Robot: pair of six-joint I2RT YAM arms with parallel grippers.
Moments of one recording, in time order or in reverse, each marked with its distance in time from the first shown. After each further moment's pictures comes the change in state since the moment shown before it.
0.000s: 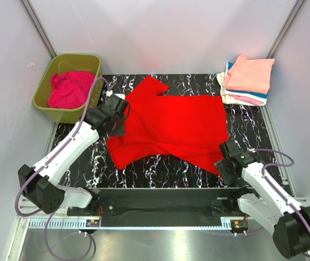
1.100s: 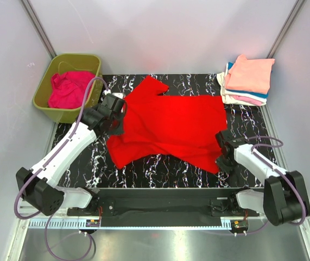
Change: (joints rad) left arm 0.037 -0.015 0.000 0.015 0.059 0.024; right arm -0.059 0.355 0.101 0.111 0.032 -0.168
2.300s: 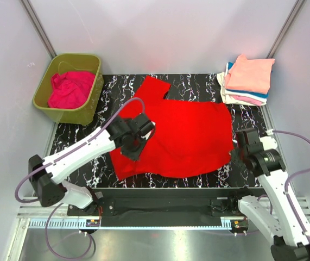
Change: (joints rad) left arm -0.395 0.056 0.018 -0.274 0.145 -0.029; right arm 0.000 -0.514 0.269 -0.319 0.104 -0.051
